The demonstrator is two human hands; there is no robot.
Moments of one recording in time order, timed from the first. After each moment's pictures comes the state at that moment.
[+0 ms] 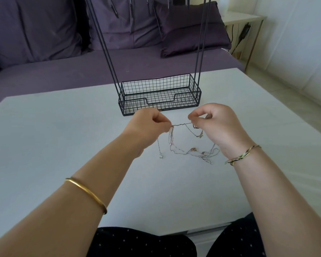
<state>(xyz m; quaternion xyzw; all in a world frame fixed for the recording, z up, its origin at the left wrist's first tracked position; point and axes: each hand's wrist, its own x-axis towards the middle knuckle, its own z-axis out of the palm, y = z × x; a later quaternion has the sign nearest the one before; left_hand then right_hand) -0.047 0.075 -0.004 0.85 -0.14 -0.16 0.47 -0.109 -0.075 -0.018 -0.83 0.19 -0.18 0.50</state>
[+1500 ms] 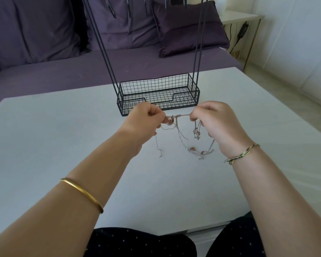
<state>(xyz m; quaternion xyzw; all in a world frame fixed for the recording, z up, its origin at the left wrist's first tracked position) -0.045 0.074 -0.001 0.82 -0.13 -0.14 0.54 -0.110 -0.071 -0.008 -0.79 0.21 -0.18 0.54</state>
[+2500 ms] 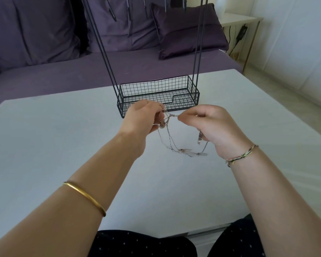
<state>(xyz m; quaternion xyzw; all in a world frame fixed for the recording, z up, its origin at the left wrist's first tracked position) -0.049 0.067 0.009 0.72 -0.05 -0.15 0.68 -0.113 -0.066 -0.007 -0.77 0.16 -0.14 0.60</state>
